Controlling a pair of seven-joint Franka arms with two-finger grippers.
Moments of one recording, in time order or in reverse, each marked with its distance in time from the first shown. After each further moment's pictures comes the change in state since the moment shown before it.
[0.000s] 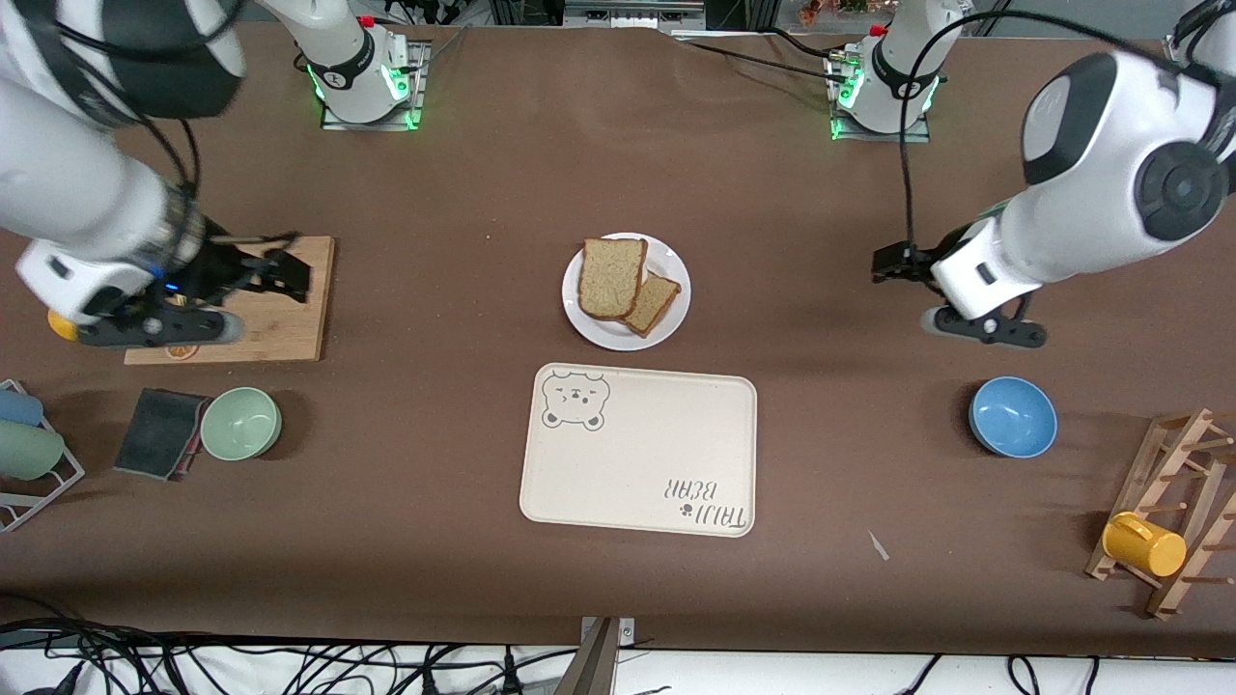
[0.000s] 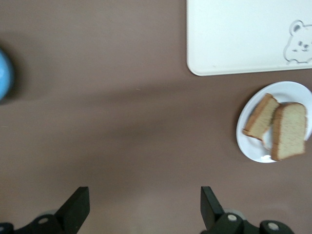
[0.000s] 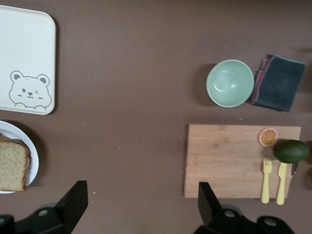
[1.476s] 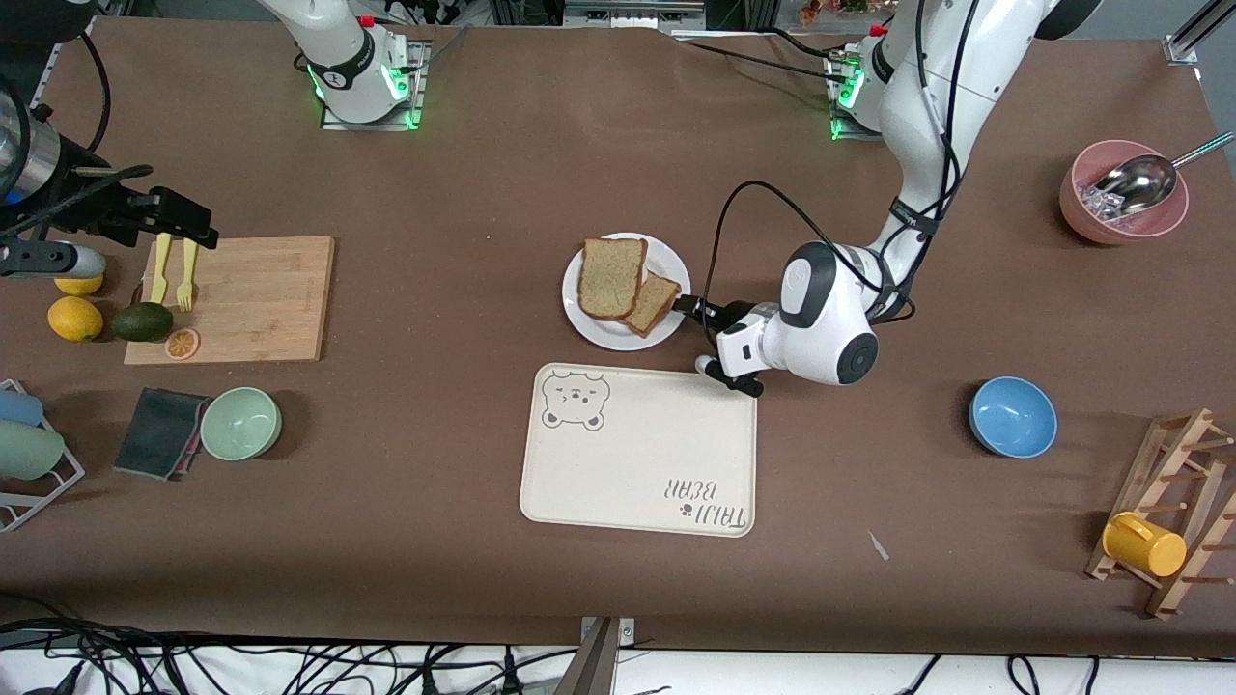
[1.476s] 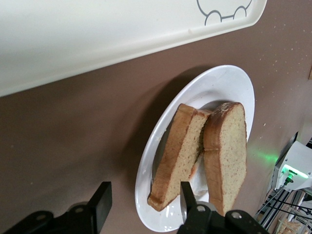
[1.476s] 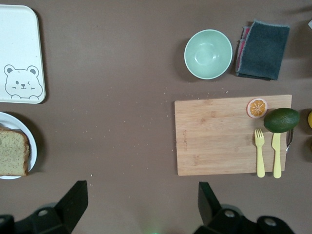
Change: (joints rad) left arm -0.228 0.491 -0.014 -0.025 -0.556 0.380 0.427; right arm -0.075 -0.156 -0.054 -0.162 0.071 -0.005 -0.047
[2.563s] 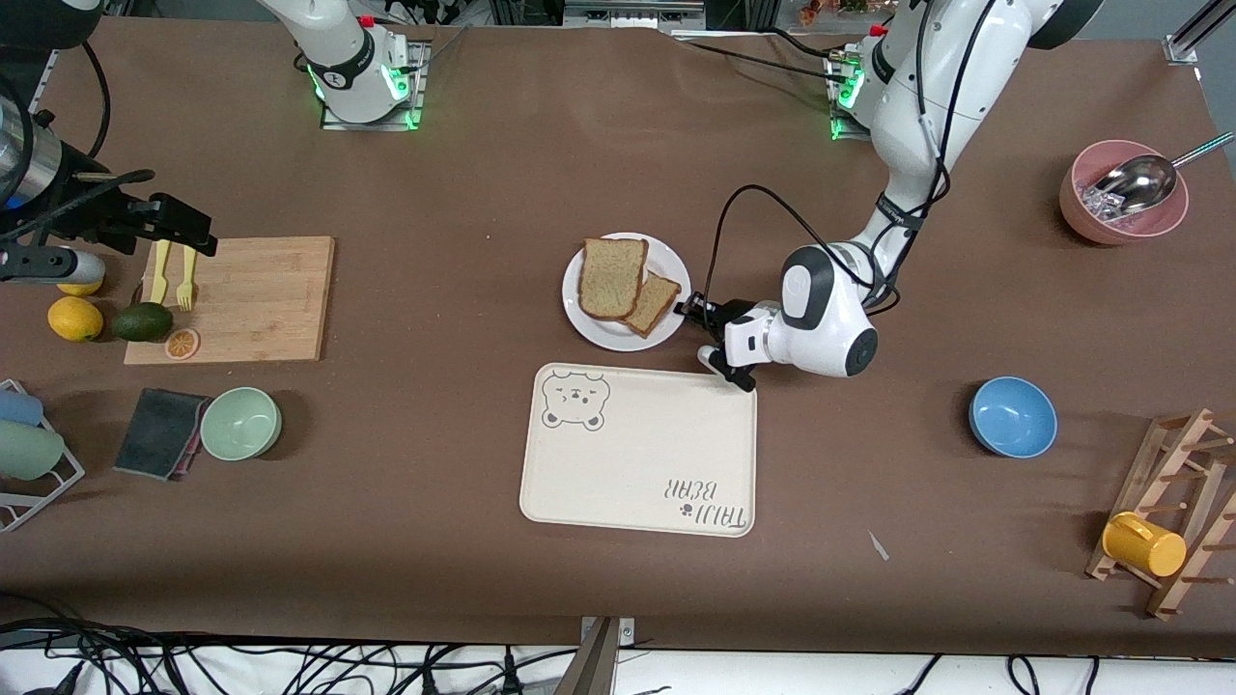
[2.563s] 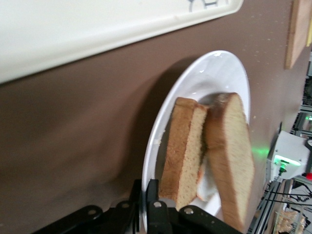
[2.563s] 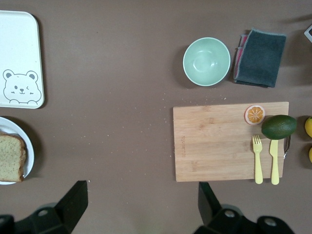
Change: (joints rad) left arm 0.002 0.017 -0.004 -0.073 -0.160 0.058 0.264; right arm 0.000 0.006 0.002 0.000 -0.012 0.027 -0.005
